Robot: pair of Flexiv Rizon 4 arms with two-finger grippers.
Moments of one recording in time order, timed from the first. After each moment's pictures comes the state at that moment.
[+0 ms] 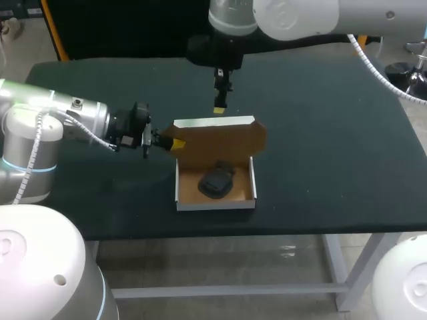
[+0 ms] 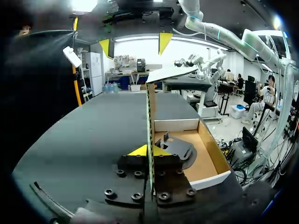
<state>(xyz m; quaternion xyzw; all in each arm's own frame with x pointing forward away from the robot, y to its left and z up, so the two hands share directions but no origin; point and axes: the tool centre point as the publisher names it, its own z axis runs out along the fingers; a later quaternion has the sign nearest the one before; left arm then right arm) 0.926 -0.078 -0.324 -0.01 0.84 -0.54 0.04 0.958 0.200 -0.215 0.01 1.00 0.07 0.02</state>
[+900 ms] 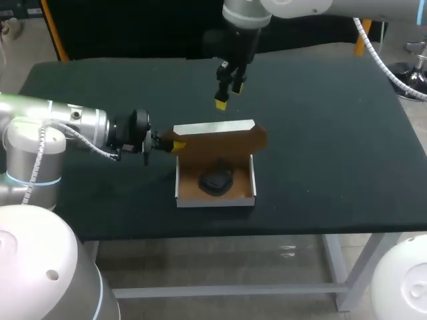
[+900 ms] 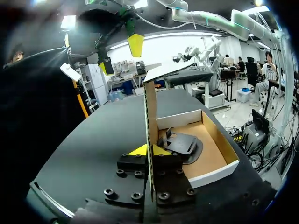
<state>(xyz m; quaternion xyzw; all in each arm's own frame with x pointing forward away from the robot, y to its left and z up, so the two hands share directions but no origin) 0.927 -0.079 -0.328 0.04 0.83 -0.54 0.13 0.965 0.173 -0.226 0.25 0.96 0.06 -0.06</state>
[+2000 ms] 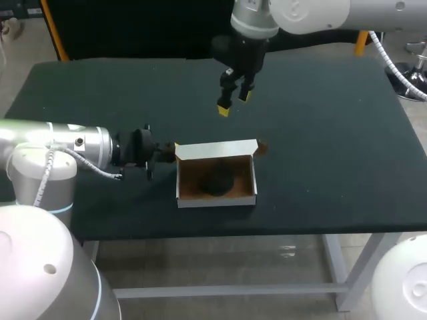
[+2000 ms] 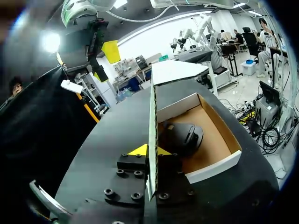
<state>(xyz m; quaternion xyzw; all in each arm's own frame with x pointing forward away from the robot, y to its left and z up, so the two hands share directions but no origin) 0.906 -0.080 -0.337 0.09 0.83 -0.49 0.24 0.948 0.163 -0.236 0.30 0.95 0.08 -0.06</state>
